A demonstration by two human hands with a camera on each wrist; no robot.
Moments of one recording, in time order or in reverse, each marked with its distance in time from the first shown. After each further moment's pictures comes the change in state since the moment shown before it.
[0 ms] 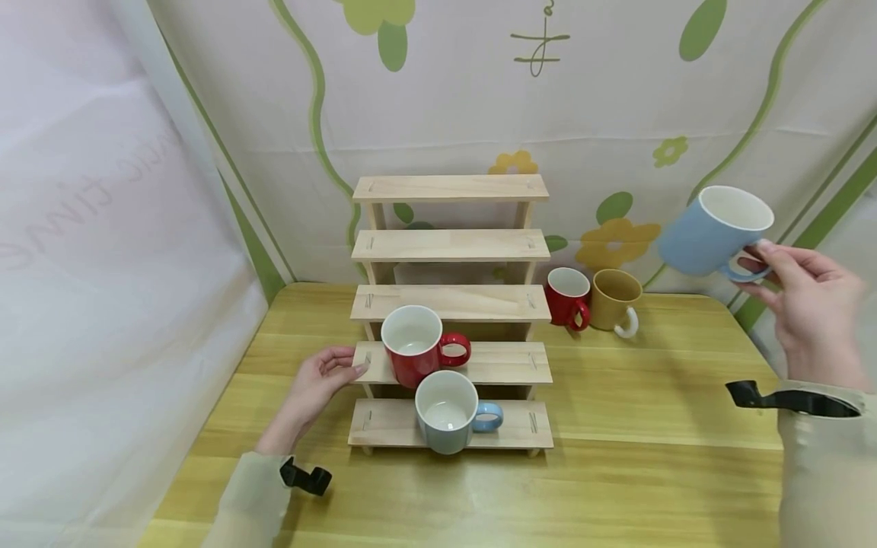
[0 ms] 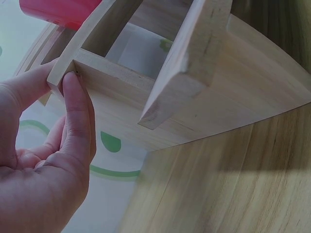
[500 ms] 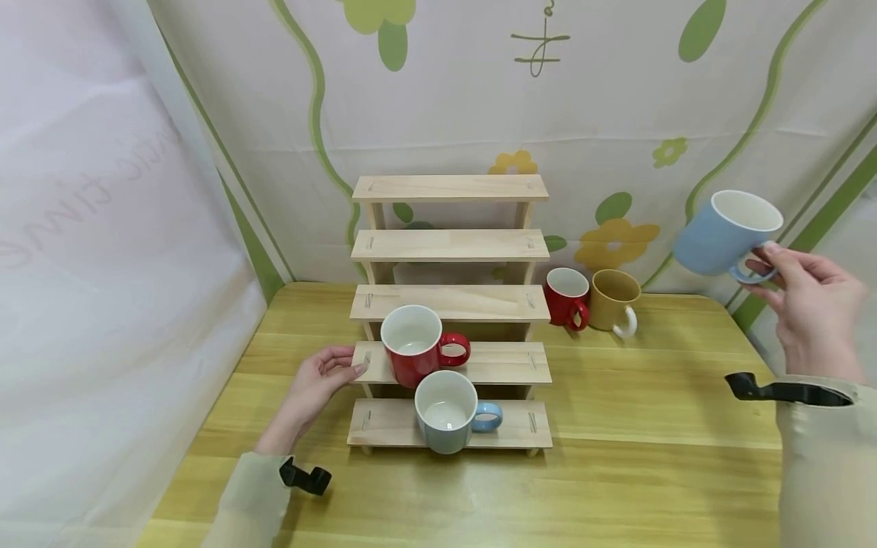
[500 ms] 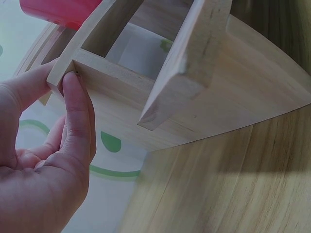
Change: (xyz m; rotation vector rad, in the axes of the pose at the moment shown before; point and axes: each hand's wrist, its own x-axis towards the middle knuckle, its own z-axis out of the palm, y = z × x) left_hand -0.001 0.001 0.001 0.018 -0.001 -0.001; right_hand 0.014 0.004 -0.013 -0.014 0.130 0.039
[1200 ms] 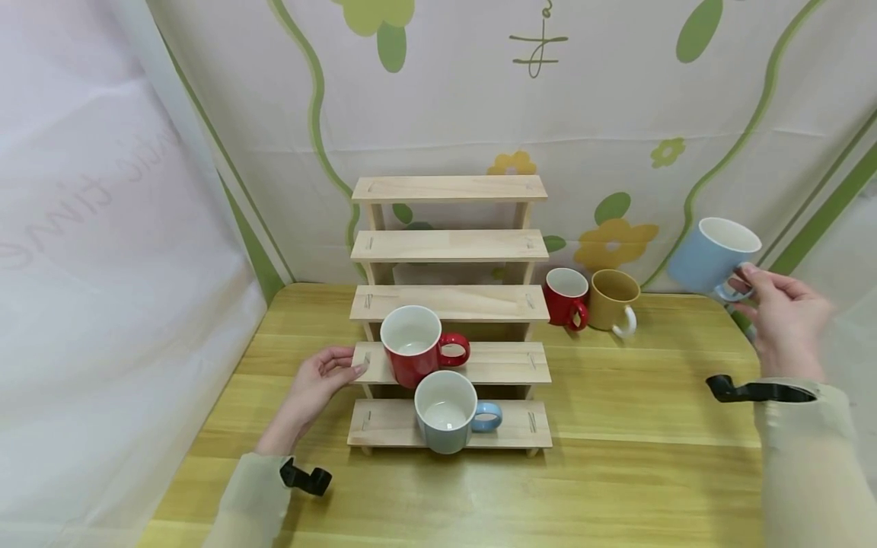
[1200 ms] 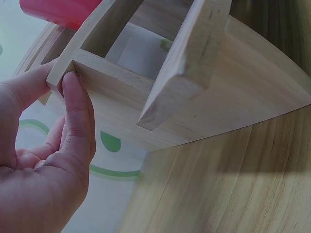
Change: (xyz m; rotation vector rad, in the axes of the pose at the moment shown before) left_hand -0.001 0.000 -0.001 0.022 0.000 -0.007; right_hand 0.015 0.036 -0.021 -0.030 0.096 0.093
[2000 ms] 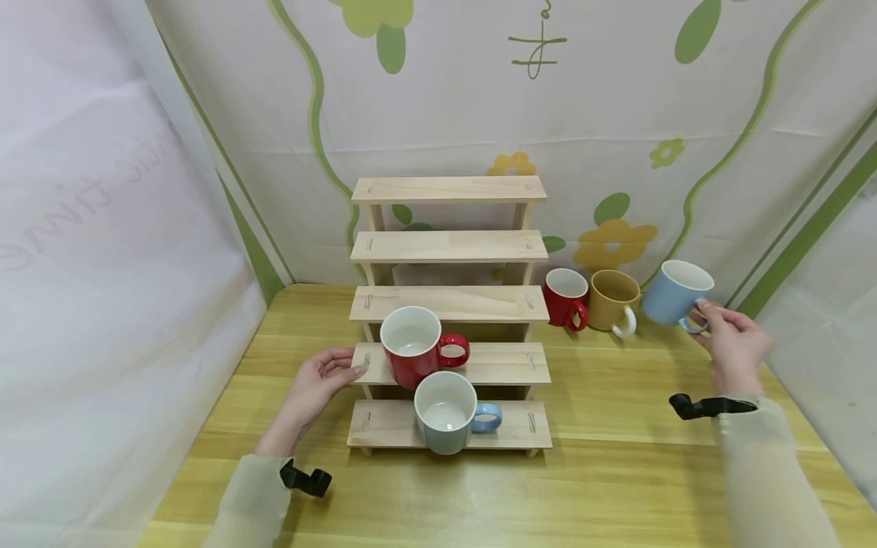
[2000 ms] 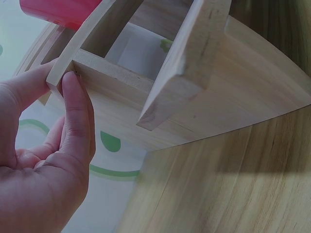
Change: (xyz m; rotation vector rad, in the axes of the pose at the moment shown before) left_hand -0.001 0.001 0.001 0.004 0.001 -0.011; right_hand 0.002 0.073 -0.019 -0.026 0.057 0.058
